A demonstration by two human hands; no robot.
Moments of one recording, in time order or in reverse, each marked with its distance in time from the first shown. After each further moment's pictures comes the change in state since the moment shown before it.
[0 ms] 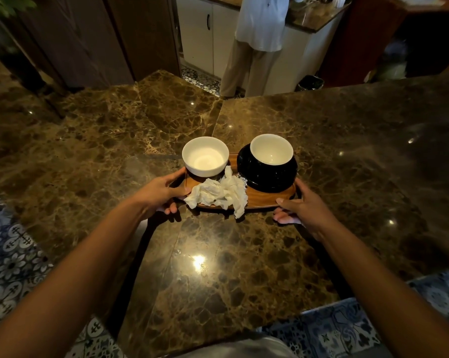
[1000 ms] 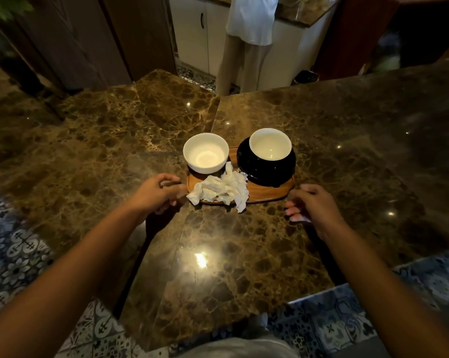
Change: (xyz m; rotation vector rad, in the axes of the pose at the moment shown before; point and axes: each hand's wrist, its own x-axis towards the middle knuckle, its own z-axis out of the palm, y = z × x) left_hand -0.028 -0.010 -0.003 0.127 0.141 0.051; right_hand -0.038 0.003 0.006 0.035 0.227 0.012
